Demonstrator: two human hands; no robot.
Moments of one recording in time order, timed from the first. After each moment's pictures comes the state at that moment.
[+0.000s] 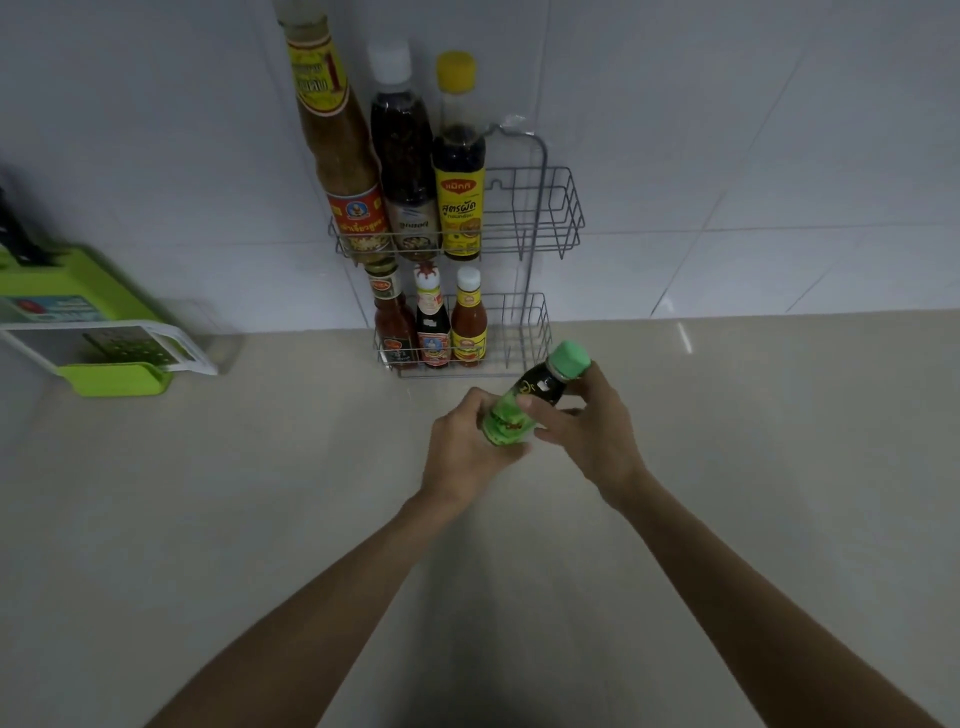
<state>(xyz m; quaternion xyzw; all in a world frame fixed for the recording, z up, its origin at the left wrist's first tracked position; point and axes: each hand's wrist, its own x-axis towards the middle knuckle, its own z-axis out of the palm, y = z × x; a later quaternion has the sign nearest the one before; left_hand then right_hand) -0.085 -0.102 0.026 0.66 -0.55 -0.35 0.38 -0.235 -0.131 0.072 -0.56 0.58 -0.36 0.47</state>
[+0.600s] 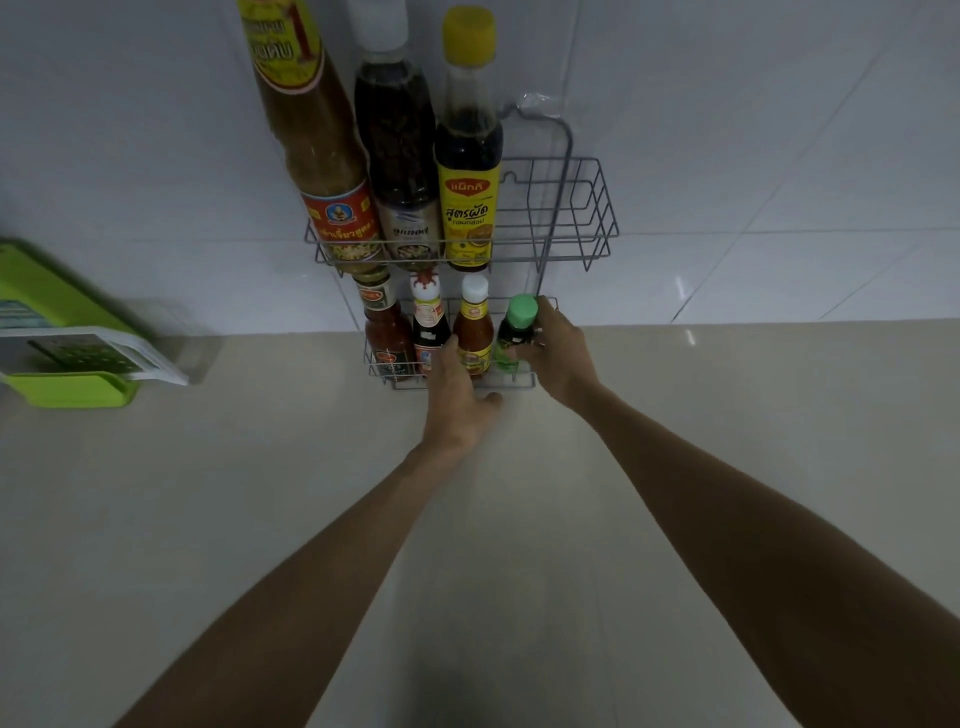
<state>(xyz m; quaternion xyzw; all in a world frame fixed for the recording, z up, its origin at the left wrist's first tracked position) -0.061 -0.206 -0.008 0.71 -0.52 -0.33 0.34 -0.190 -0.282 0.009 -0.69 0.57 -0.26 0.36</state>
